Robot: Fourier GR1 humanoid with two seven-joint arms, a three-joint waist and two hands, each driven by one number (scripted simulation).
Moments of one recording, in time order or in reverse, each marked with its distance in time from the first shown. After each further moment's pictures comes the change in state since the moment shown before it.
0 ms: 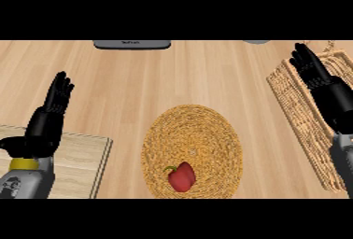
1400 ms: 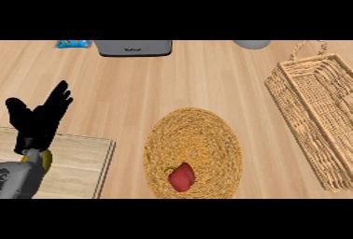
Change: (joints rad) left arm -0.044 0.060 0.046 0.135 0.097 -0.086 0.348; right arm -0.351 0.407 0.936 -0.415 0.709 0.298 0.333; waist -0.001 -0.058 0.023
